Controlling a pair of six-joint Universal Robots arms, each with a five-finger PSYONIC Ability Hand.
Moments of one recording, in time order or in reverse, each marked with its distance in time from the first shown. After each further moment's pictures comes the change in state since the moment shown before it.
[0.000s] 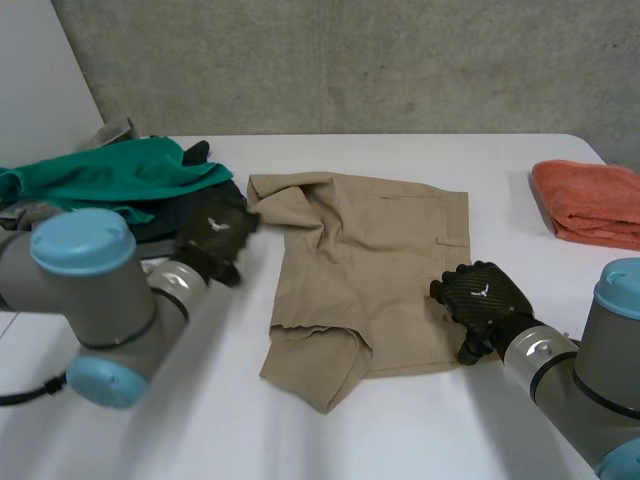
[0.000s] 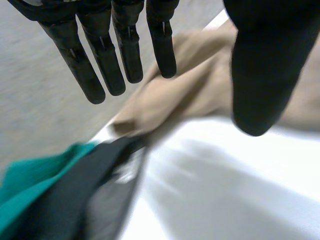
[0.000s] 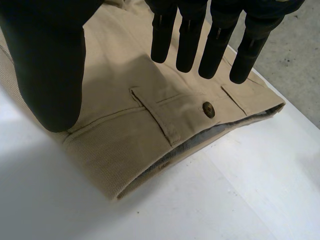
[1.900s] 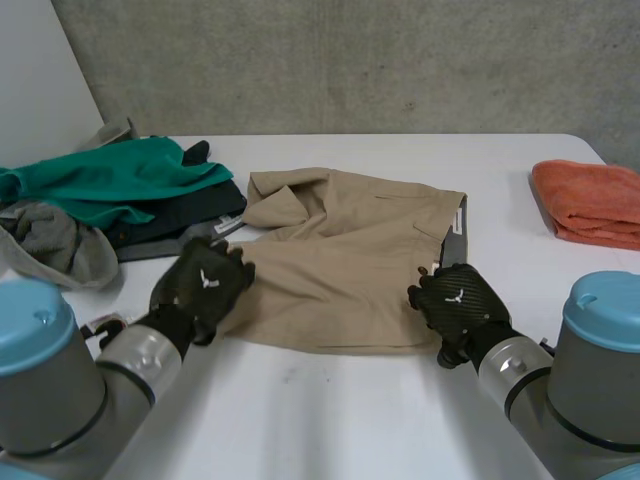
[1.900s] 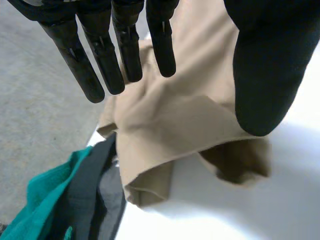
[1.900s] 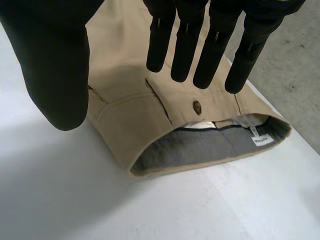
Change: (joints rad) left arm 0.023 0.292 -0.413 0.066 0.058 0.328; right arm 0.147 -0.043 -0.001 0.006 0.100 0.004; left_hand -0.016 -0.013 -0.014 -0.015 -0.018; right_hand 0.106 0.111 0.110 0.102 0.097
